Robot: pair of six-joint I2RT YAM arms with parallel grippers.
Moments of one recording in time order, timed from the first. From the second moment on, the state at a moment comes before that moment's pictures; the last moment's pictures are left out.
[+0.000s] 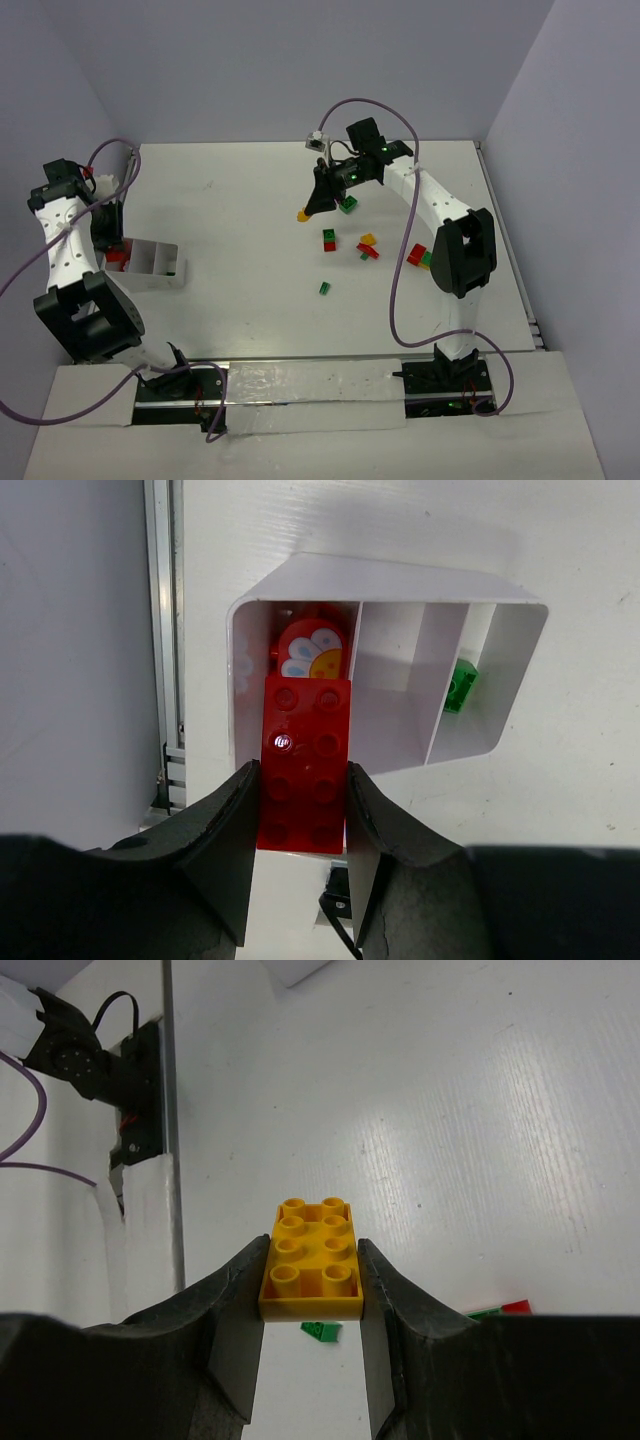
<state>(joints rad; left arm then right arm) 0.46 1.52 1.44 -1.11 0.03 0.32 0.42 1.96 1.79 -0.77 -1.01 -0.34</state>
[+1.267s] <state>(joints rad) 0.08 1.52 1.64 -0.95 0.70 0.15 0.41 1.98 1.59 0.25 -1.15 0.70</state>
